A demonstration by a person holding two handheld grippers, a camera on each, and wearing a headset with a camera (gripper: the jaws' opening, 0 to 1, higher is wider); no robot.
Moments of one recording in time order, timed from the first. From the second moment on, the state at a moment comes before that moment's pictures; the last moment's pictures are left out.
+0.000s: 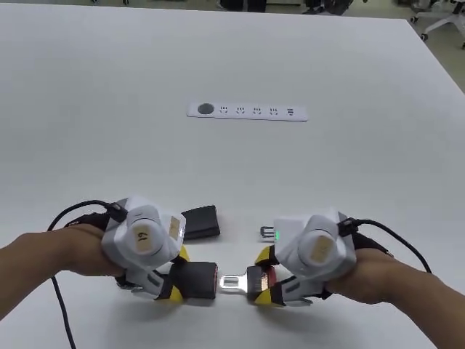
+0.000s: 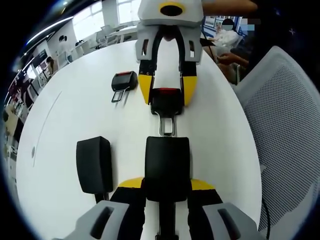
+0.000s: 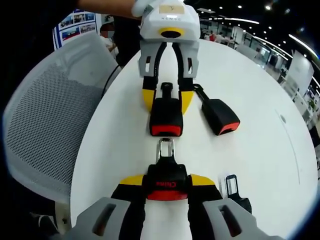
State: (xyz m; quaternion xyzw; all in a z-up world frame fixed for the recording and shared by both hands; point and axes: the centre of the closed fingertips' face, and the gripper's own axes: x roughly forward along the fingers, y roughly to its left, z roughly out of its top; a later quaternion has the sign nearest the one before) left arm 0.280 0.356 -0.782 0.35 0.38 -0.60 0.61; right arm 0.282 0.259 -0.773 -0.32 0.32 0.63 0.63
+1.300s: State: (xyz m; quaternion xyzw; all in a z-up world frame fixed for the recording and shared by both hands) left arm 0.279 0.355 -0.780 0.35 0.38 -0.60 0.61; right arm 0.282 0.207 -0.774 -0.34 0.35 0.61 0.63
